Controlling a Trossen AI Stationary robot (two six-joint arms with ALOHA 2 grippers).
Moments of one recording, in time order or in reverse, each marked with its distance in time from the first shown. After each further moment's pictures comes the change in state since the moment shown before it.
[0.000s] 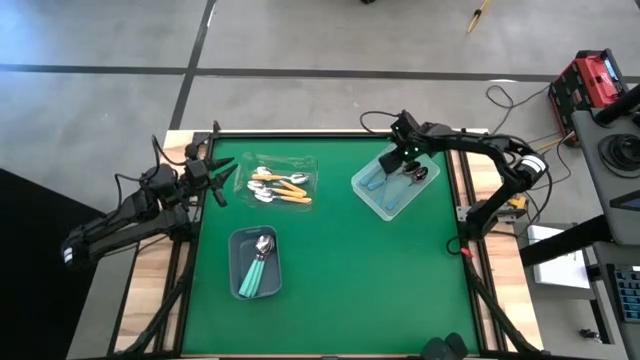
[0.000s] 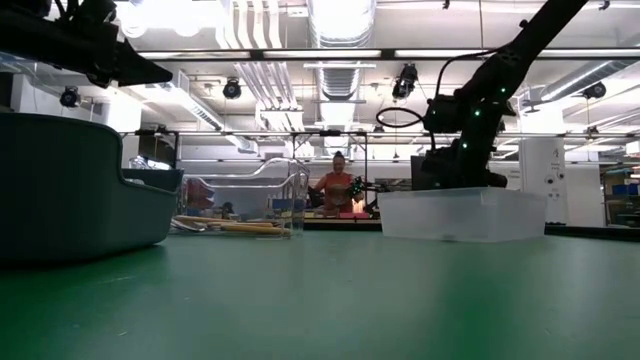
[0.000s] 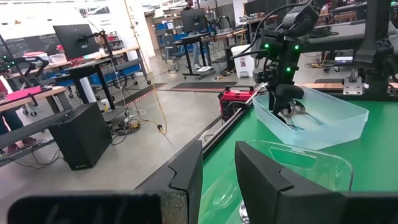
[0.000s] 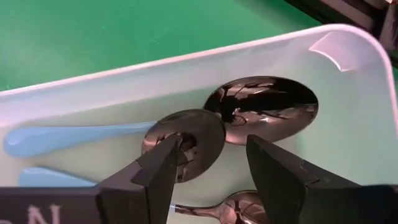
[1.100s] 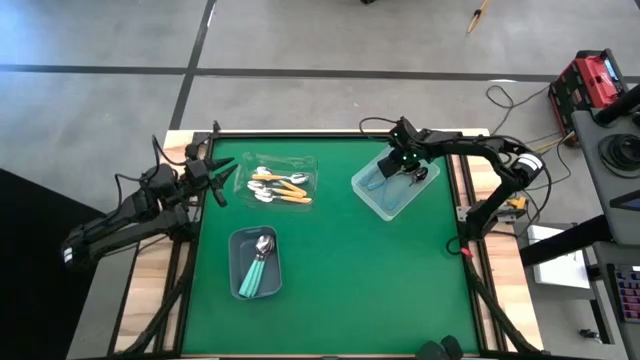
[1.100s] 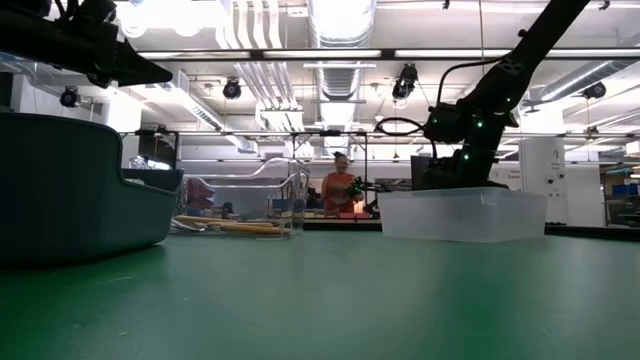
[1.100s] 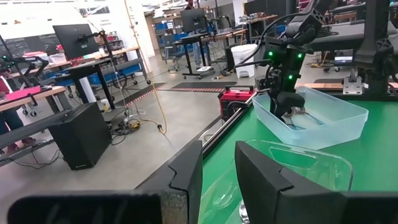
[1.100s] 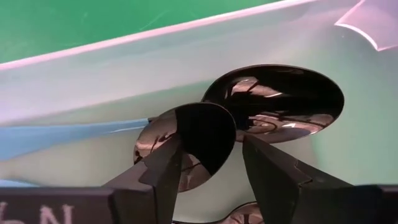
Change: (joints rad) left arm 0.000 0.000 0.000 -0.001 0.000 0.000; right arm 0.022 0.041 -0.081 0.135 0.018 0.038
